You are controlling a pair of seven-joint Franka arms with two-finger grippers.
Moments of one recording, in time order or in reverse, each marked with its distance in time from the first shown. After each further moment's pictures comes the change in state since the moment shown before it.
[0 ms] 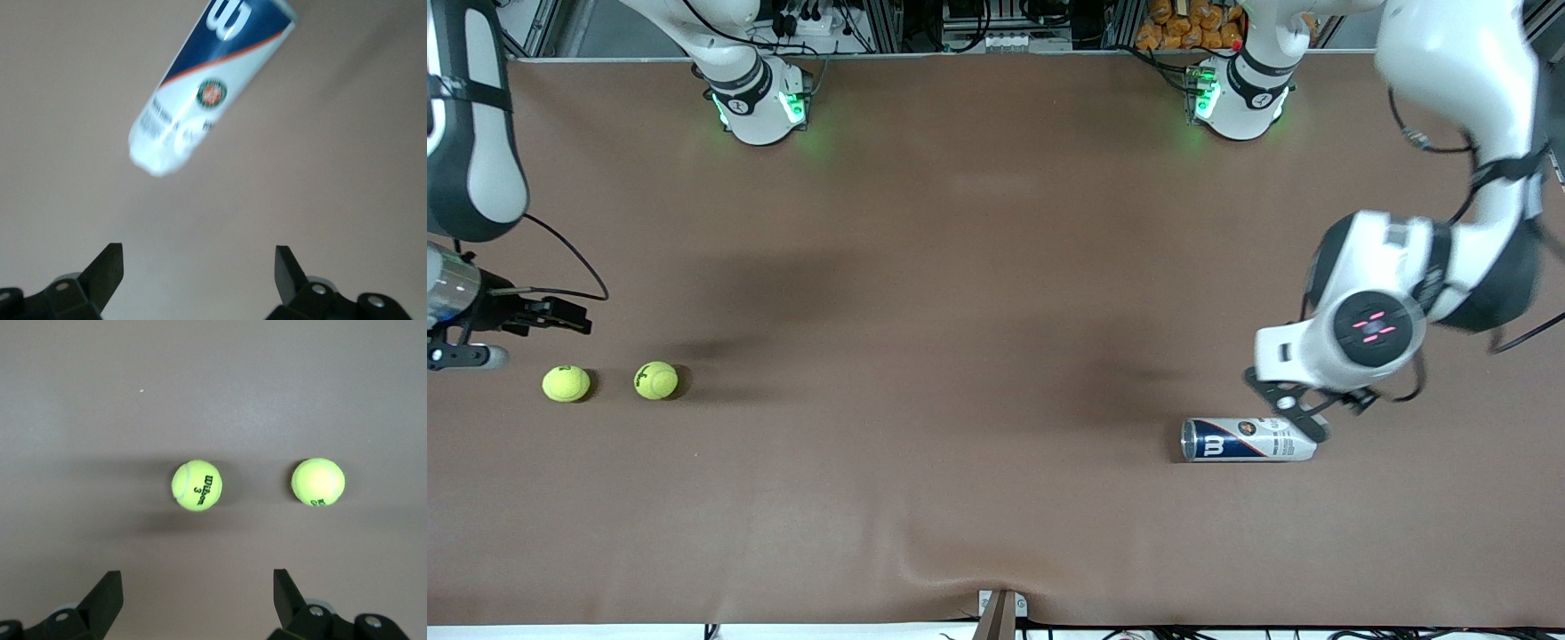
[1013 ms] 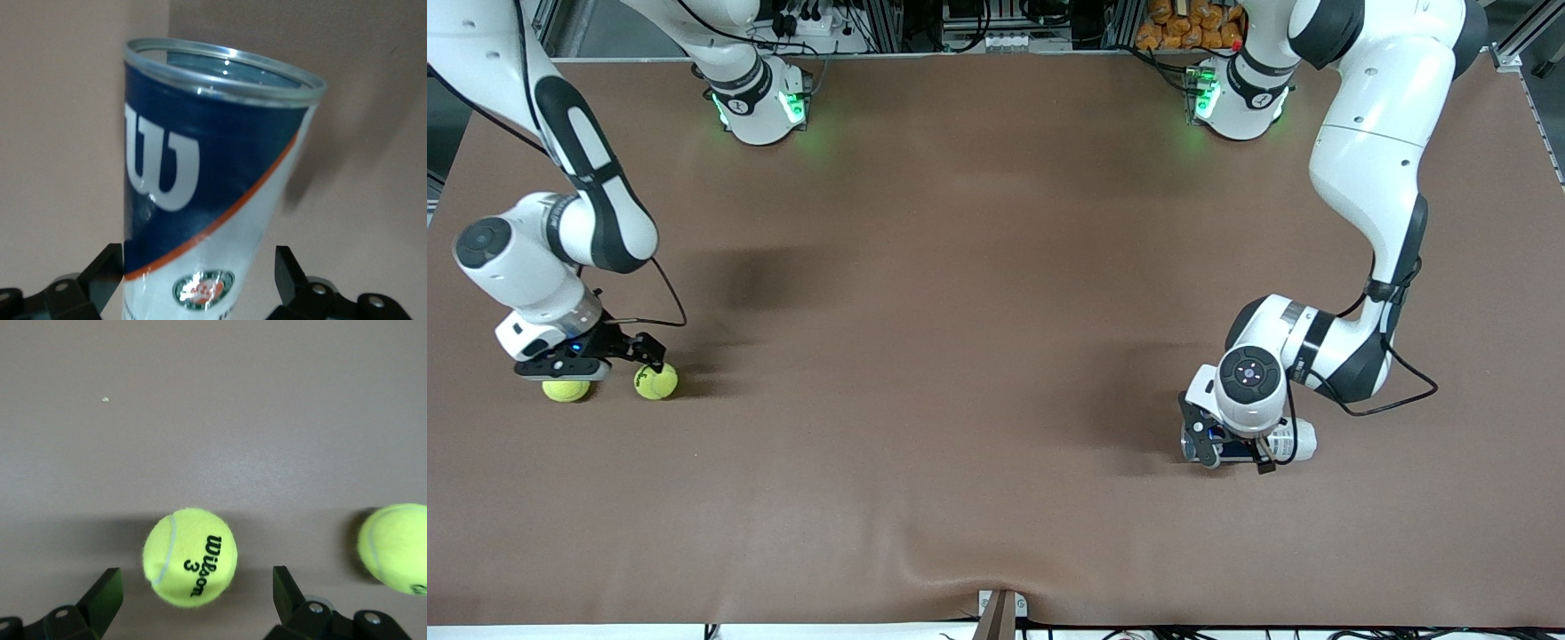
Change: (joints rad) left arm -0.009 0.247 0.002 0.002 0.174 0.343 0.210; right arm -0.003 0.193 0.005 -0.329 0.002 0.761 0.001
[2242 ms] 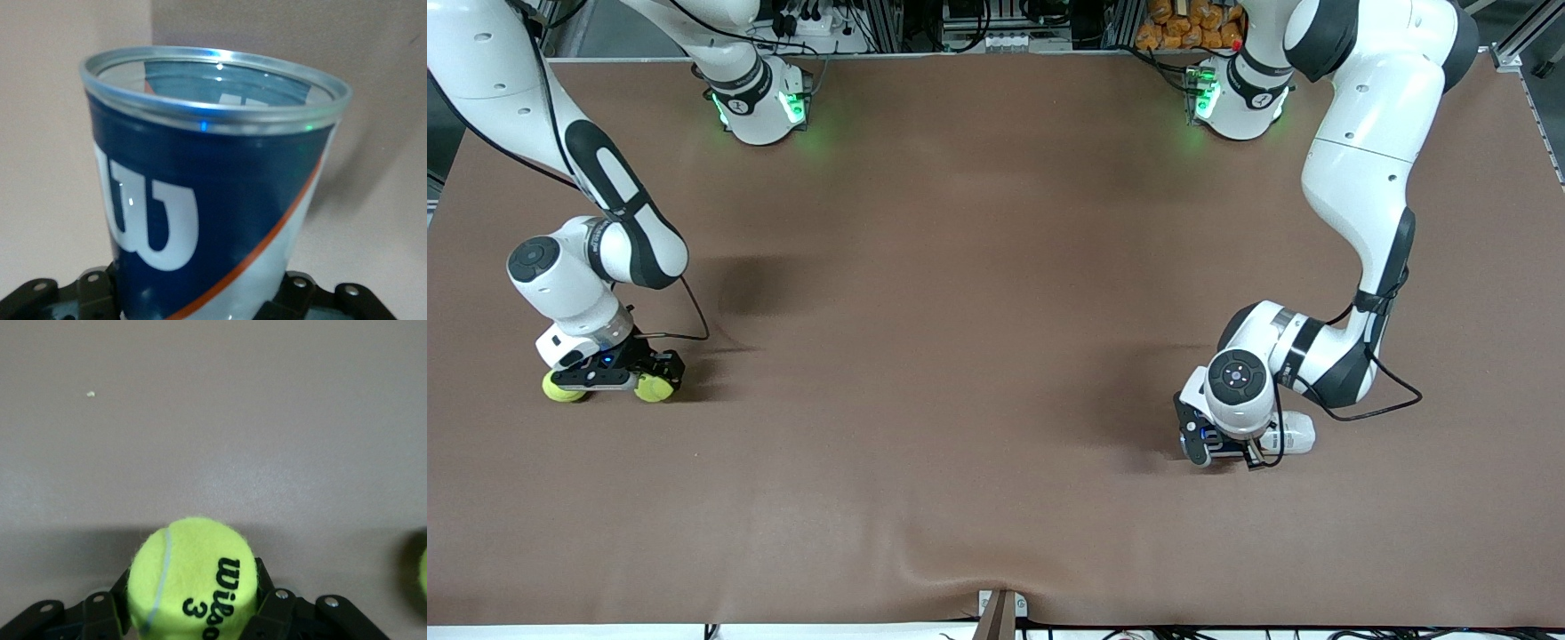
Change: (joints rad) left arm -0.001 0.035 0.000 0.007 0.046 0.022 0.009; right arm 0.001 0.104 0.011 0.007 0.001 0.162 0.009
